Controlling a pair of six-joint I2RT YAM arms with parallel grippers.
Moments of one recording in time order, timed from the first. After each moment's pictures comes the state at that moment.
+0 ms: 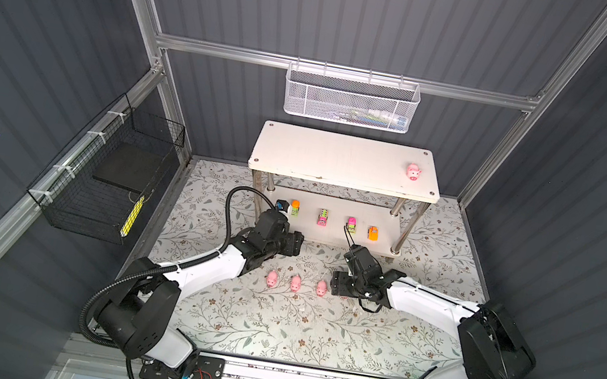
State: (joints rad) left arm -0.59 1.47 0.87 -0.03 -0.02 -0.41; right arm 0.69 1.57 0.83 -0.35 0.07 0.56
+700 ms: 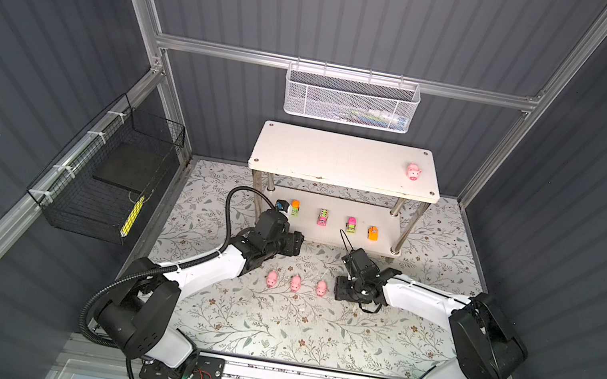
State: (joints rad) left arm -0.59 1.47 0.87 -0.03 -0.02 -0.41; right arm 0.69 1.62 0.84 -0.40 0.05 0.57
